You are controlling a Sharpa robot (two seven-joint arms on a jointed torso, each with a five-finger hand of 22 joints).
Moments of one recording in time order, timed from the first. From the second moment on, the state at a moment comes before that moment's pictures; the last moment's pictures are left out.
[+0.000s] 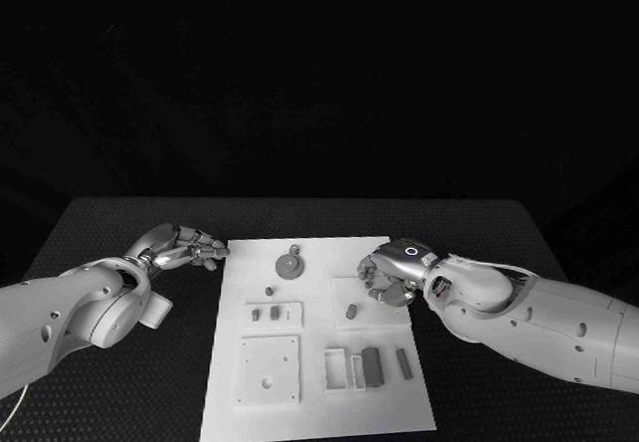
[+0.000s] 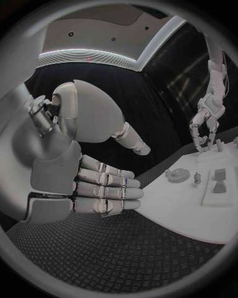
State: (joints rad) left arm 1.18 -0.81 -0.10 1.27 -0.49 -0.29 0.23; left_hand 1.02 -0.10 0.42 -0.28 0.05 0.85 0.19 0.24 0.57 1.13 0.13 0.07 0.28 0.92 0.08 0.68 0.40 0.02 0.91 -0.01 0.06 0.96; right arm 1.12 -0.85 -0.07 1.41 -1.83 -0.35 -0.03; right_hand 1.17 -0.18 0.62 -0.28 0.05 0.94 0.15 0.24 0.56 1.13 0.12 0.06 0.26 1.18 0.00 1.06 0.85 0.21 1.14 0.02 0.68 1.30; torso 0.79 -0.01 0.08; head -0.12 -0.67
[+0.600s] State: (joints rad) left arm 1.18 -0.81 -0.10 1.27 -0.49 -0.29 0.23; left_hand 1.02 -0.10 0.42 -0.28 0.05 0.85 0.19 0.24 0.57 1.13 0.13 0.07 0.28 0.92 0.08 0.68 0.41 0.02 0.91 -0.01 0.06 0.96; right arm 1.12 -0.84 -0.07 1.40 -1.86 -0.35 -0.04; right_hand 1.20 -0.12 0.62 -0.28 0.05 1.00 0.12 0.28 0.57 1.27 0.06 0.13 0.30 1.22 -0.05 1.07 0.86 0.21 1.17 0.01 0.69 1.31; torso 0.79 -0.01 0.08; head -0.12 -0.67
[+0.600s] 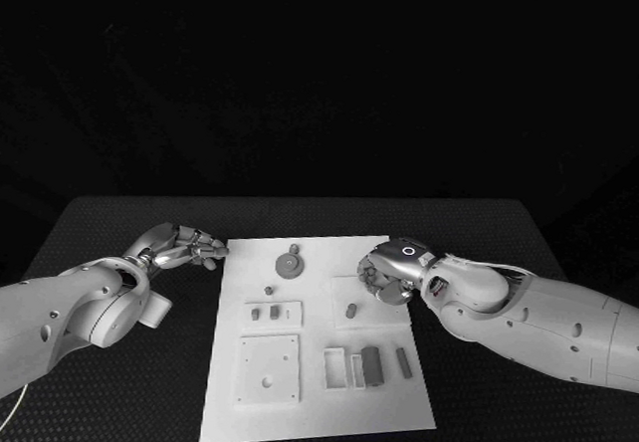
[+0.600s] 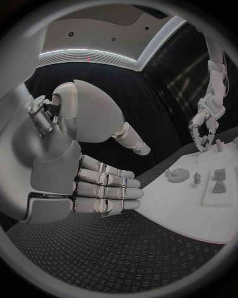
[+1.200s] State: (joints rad) left arm 1.18 -0.81 -0.10 1.27 -0.49 -0.29 0.22; left_hand 1.02 -0.10 0.42 -0.28 0.05 0.85 0.19 0.24 0.57 1.13 0.13 0.07 0.28 0.92 0.09 0.68 0.41 0.01 0.92 -0.01 0.06 0.96; right arm 1.13 -0.83 -0.07 1.40 -1.88 -0.36 -0.04; right_hand 1.20 -0.09 0.62 -0.29 0.05 1.02 0.12 0.29 0.58 1.29 0.05 0.14 0.31 1.23 -0.06 1.07 0.86 0.21 1.18 0.00 0.70 1.31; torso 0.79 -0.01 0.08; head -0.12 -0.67
